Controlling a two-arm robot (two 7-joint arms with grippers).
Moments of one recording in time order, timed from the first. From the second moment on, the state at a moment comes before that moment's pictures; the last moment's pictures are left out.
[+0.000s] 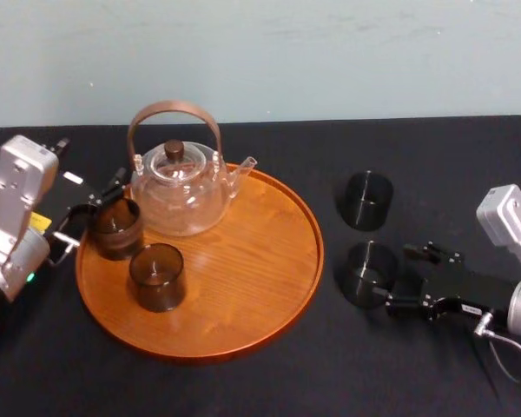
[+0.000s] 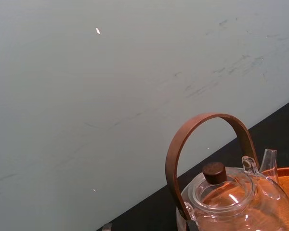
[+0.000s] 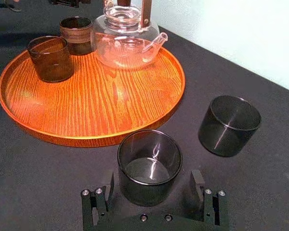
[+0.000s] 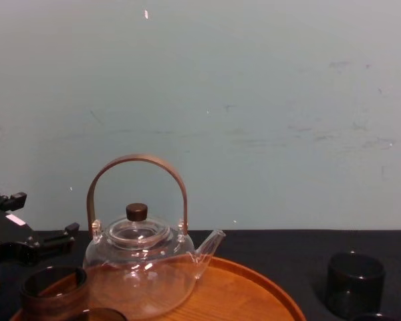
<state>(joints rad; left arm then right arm) -0.20 0.60 0.45 -1.41 -0.25 -0.12 0.03 0.01 0.74 -0.34 -1.63 0.40 0.15 0.55</state>
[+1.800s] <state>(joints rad) -0.20 0.60 0.45 -1.41 -0.25 -0.12 0.03 0.12 0.68 -0.42 -1.55 0.36 0.17 0.56</state>
